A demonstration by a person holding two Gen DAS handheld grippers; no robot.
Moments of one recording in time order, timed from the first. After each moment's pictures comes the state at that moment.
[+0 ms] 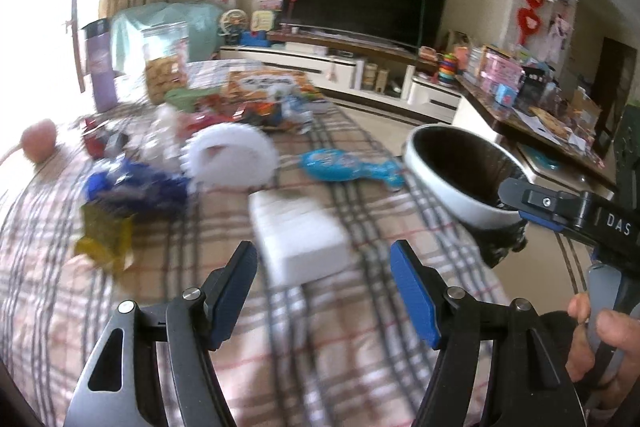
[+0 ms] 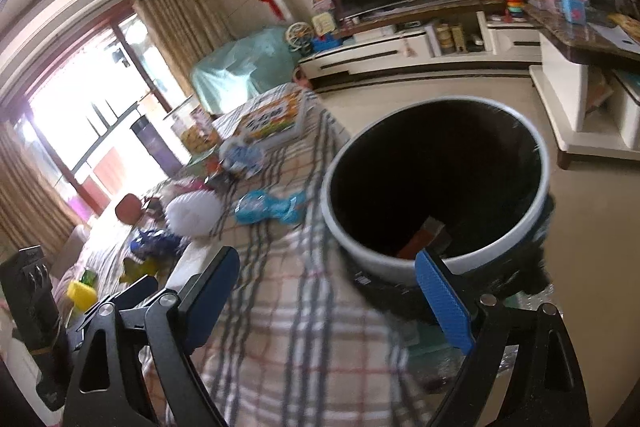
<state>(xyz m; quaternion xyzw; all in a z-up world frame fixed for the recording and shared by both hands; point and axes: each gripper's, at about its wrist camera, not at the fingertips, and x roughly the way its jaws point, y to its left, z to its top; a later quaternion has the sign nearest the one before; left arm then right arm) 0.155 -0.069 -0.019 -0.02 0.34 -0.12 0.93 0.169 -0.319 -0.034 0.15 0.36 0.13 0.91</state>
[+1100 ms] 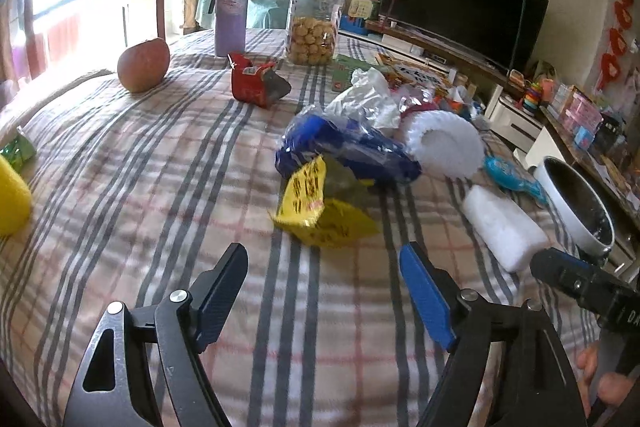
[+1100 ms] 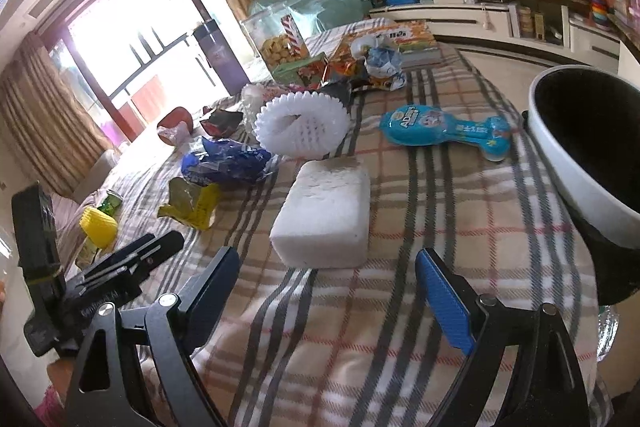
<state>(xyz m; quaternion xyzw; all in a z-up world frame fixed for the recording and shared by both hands) 0.167 0.043 -0.022 -0.09 0.37 0.01 0.92 0.184 -0.176 -0.070 0.08 0.41 0.22 0.88</state>
